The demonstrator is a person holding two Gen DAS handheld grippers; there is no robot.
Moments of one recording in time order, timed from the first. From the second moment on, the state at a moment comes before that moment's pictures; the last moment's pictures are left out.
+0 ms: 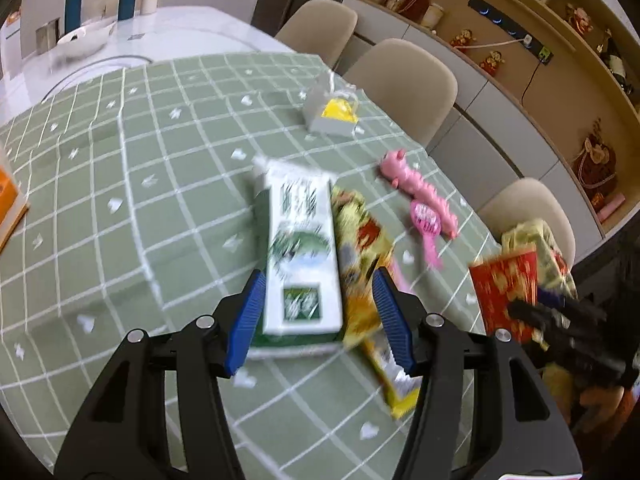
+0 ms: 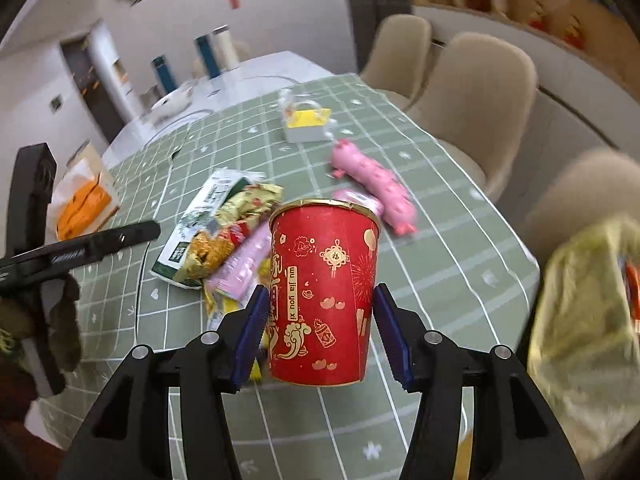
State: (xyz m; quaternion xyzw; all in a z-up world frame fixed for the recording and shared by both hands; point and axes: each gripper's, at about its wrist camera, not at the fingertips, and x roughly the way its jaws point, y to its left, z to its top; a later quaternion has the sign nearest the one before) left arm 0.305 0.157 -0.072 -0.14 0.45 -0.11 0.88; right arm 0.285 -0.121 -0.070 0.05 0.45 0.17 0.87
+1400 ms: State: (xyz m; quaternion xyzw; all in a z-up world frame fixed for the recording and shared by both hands) left arm 0.305 0.149 -0.002 -0.14 0.39 -0.08 0.91; right arm 0.233 -0.151 -0.048 0.07 0.42 0.16 0.89
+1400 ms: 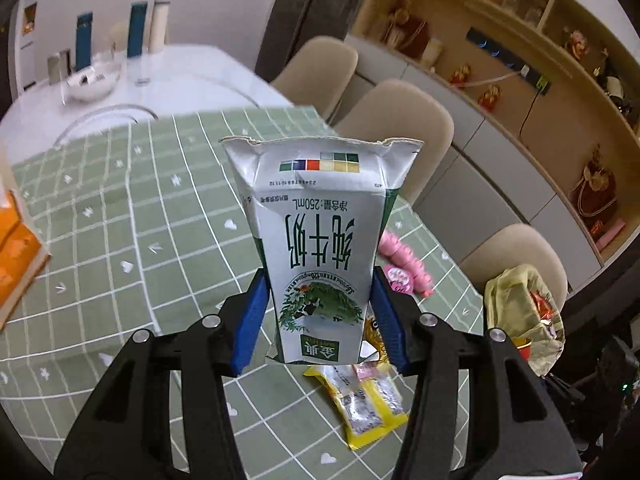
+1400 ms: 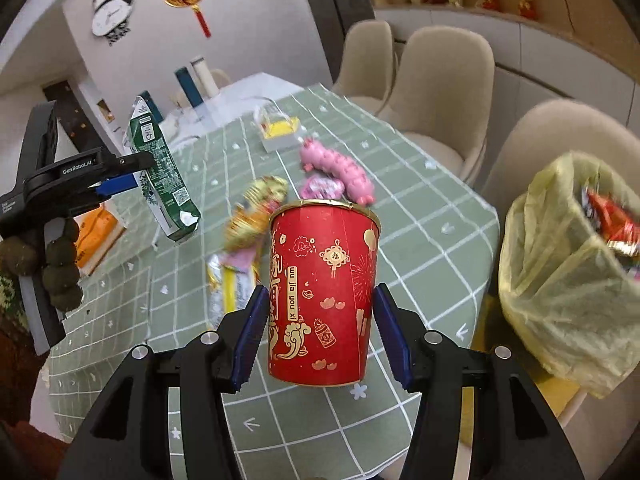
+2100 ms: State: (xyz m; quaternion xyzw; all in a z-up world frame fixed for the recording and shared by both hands) left arm 0.285 0.038 0.116 -0.11 0.27 -0.16 0.94; right arm 0.229 -0.268 0.062 0.03 0.27 0.11 0.96
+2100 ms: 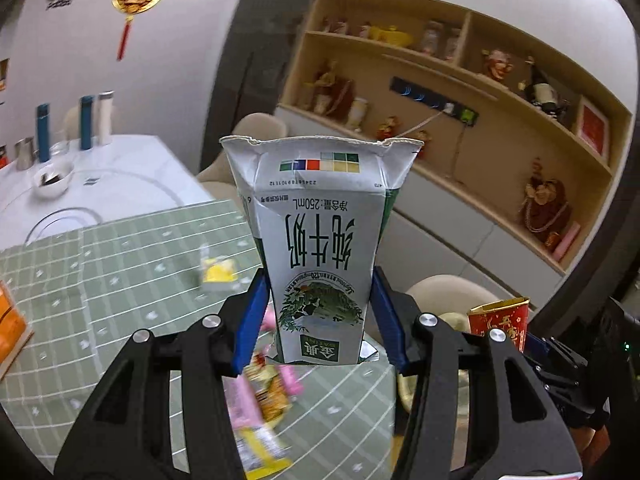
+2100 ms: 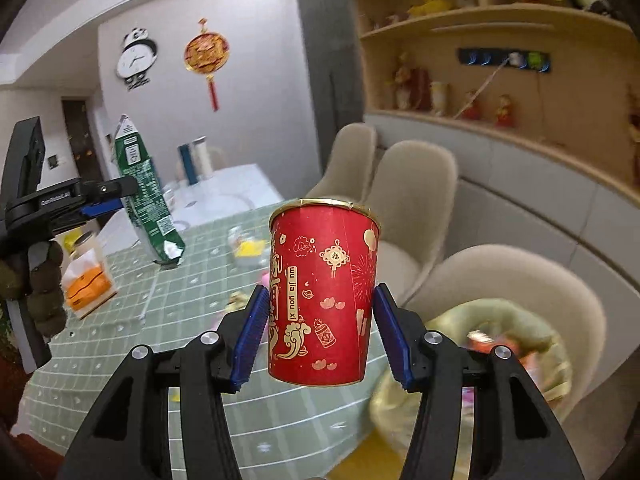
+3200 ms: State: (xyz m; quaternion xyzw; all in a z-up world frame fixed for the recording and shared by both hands) left arm 0.349 -0.358 -0.080 0.09 0.48 -0.37 0.79; right arm 0.167 -0.524 -0.006 0.16 0.29 -0.14 0.93
